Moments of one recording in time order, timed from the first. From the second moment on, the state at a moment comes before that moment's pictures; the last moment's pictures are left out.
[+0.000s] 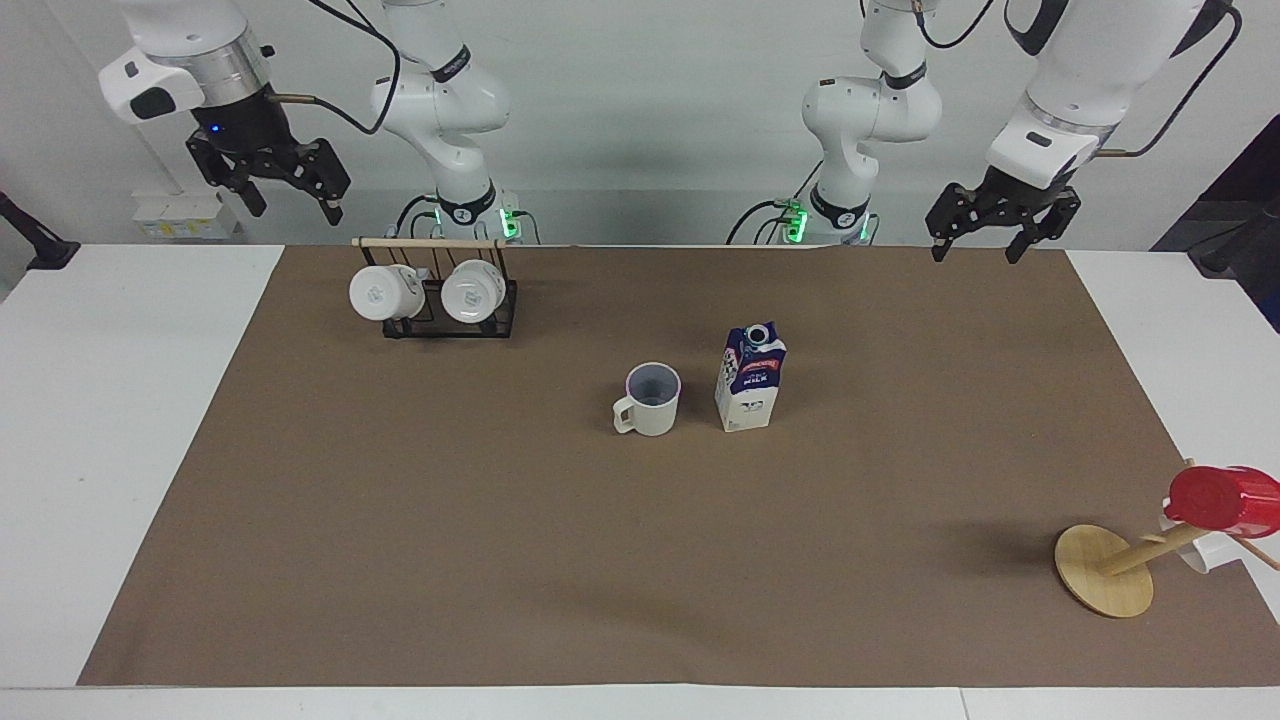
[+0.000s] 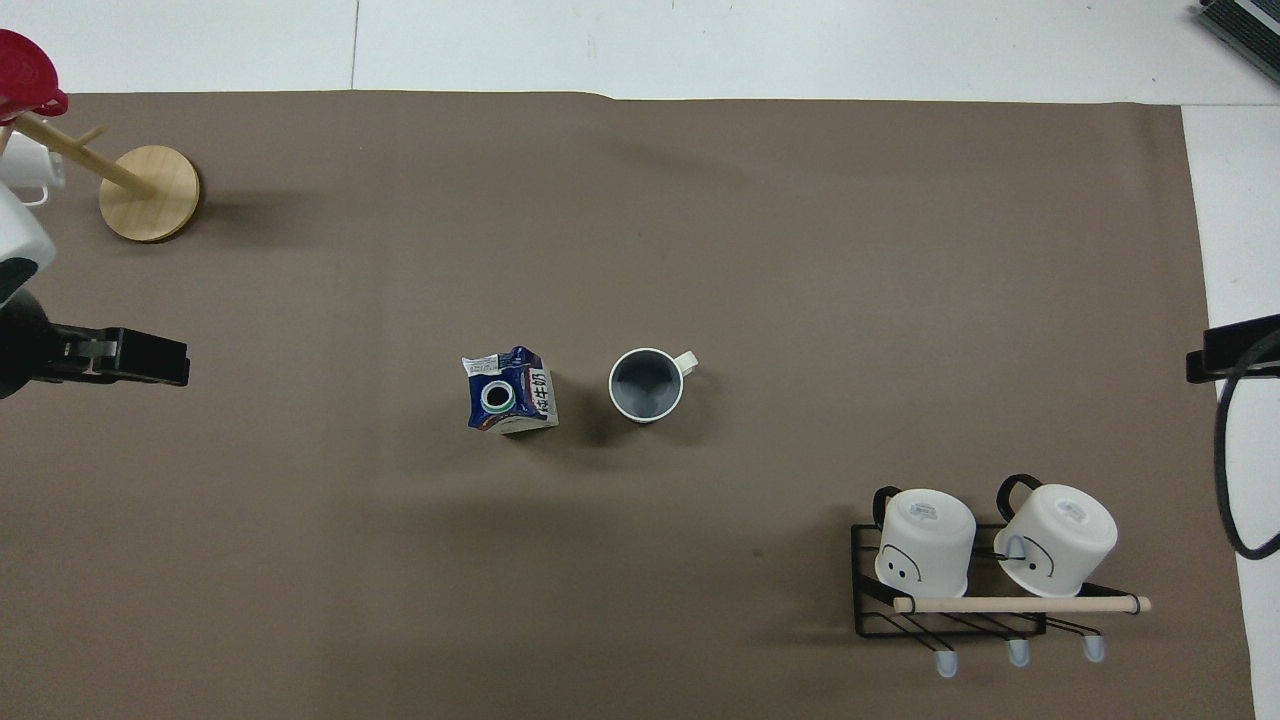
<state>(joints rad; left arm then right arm) -0.19 -0.11 0.06 -1.68 0.02 1.57 -0.04 0.05 -0.08 -0.10 -1.52 -0.02 1.42 0.09</state>
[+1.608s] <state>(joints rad) -0.14 -0.12 0.06 -1.66 0.02 1.54 -0.04 0.05 -0.08 -0.10 -1.52 -0.02 1.42 0.09</state>
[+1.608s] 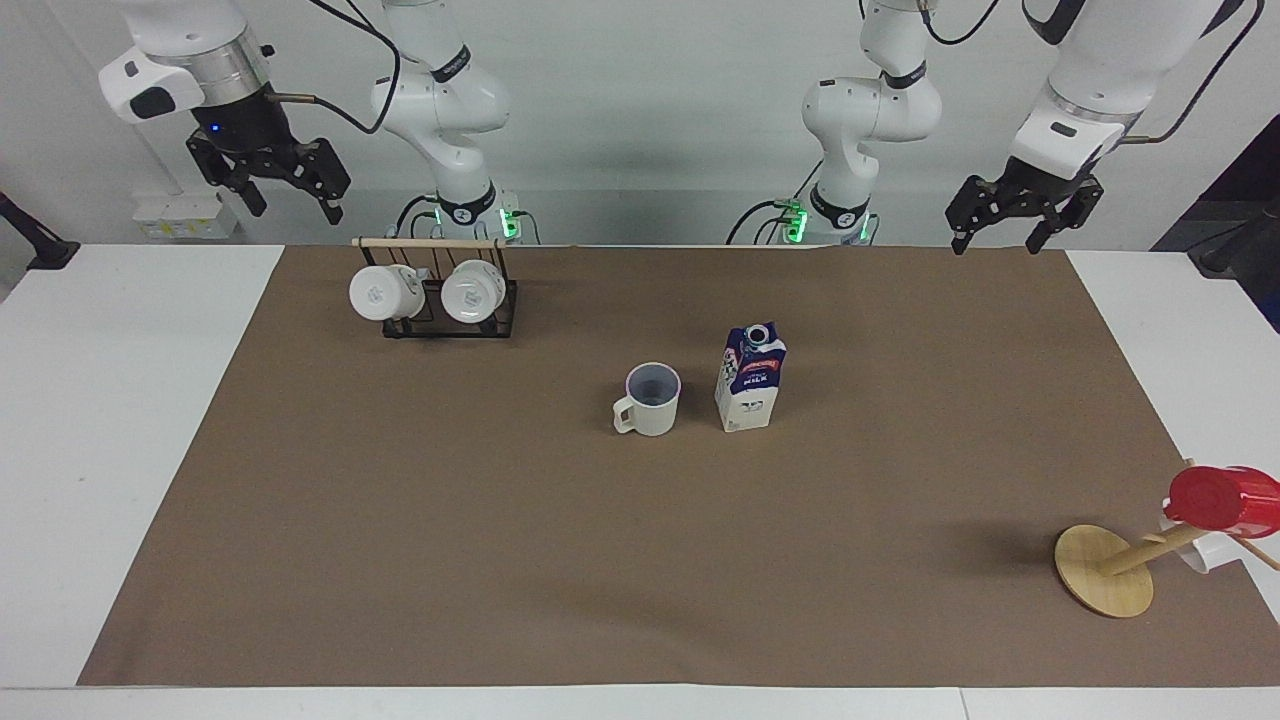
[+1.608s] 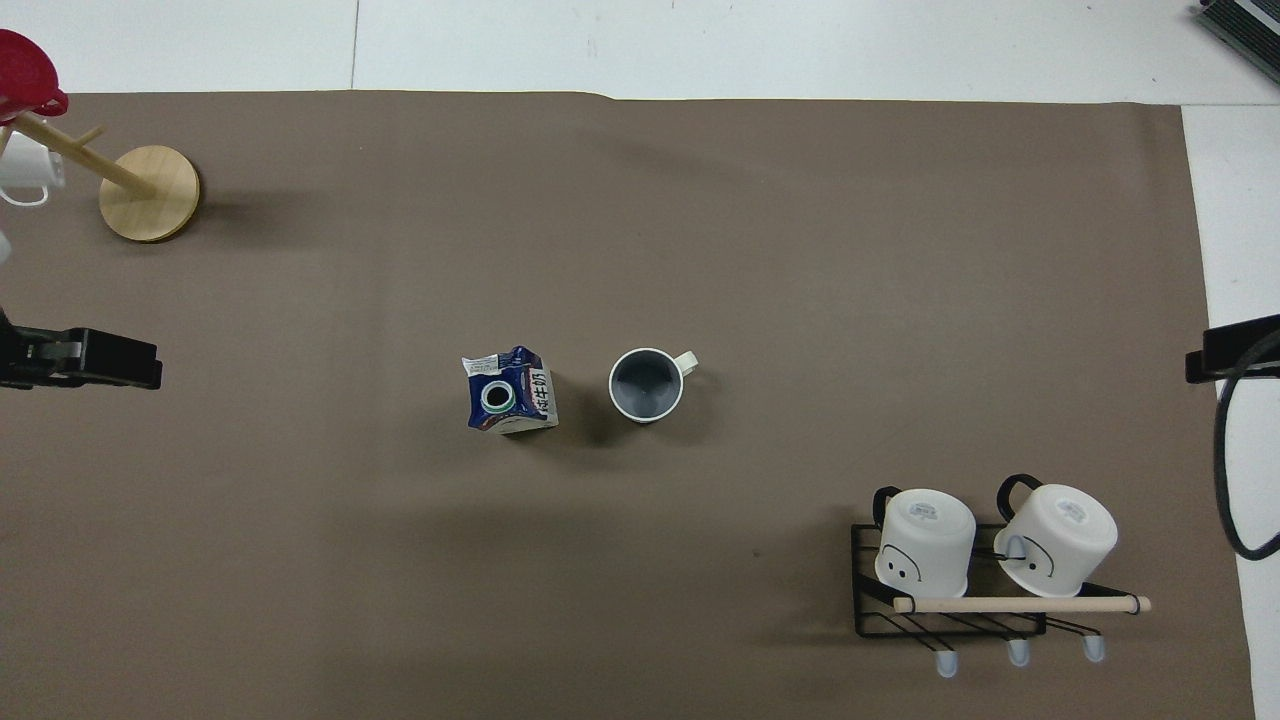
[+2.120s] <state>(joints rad) -0.10 -0.12 0.07 -1.66 0.02 1.54 0.02 0.05 -0.08 -0.10 -1.52 -0.02 1.42 0.09</state>
